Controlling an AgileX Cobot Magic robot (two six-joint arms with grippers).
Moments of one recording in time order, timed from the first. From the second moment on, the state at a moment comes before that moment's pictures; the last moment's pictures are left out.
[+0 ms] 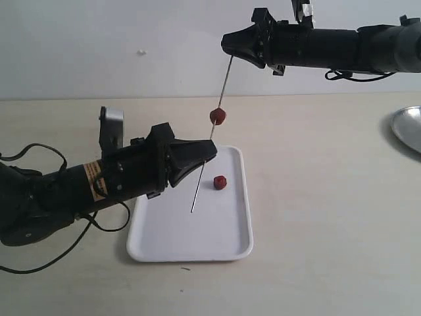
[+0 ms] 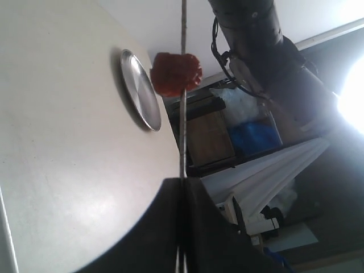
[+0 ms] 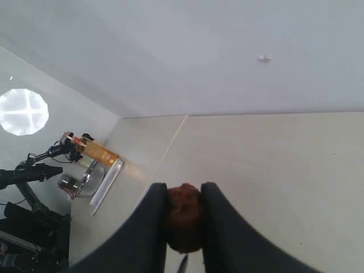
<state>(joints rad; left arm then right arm) -0.50 1.97 -0.72 0.67 -1.20 -1.45 -0.03 2.29 -1.73 1.74 1.01 -1.11</state>
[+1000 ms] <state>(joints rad) -0.48 1.97 -0.72 0.63 -1.20 -1.37 -0.03 2.29 -1.73 1.75 1.02 -1.04</state>
